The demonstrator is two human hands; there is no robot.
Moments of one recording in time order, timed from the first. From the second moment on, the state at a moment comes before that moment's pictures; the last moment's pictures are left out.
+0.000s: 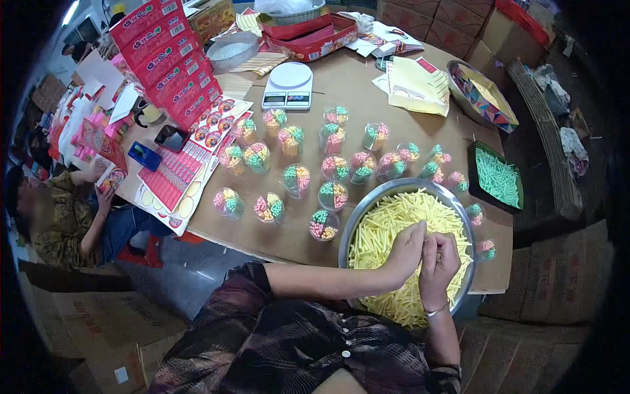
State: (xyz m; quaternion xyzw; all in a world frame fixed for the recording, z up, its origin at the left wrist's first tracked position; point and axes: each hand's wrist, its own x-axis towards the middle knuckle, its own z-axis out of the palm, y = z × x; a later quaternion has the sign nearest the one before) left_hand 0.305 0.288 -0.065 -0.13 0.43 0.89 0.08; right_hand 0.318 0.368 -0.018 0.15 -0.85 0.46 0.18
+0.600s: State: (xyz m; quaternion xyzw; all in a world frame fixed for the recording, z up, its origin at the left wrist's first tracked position) left_hand 0.268 0.196 -0.048 0.22 0.81 0.52 -0.18; right_hand 0.304 0.401 -0.027 0.21 -0.94 0.22 0.18
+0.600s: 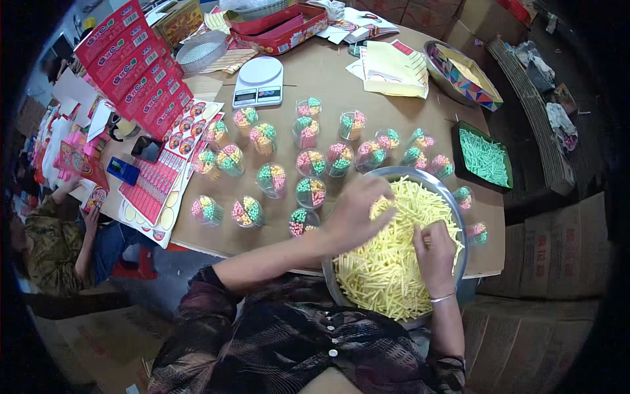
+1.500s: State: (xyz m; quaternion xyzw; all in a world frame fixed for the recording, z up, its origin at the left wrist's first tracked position) left_hand 0.269 0.165 -0.015 0.15 0.75 0.64 -0.09; right_hand 0.301 0.393 0.014 0.07 -0.78 0.62 0.06
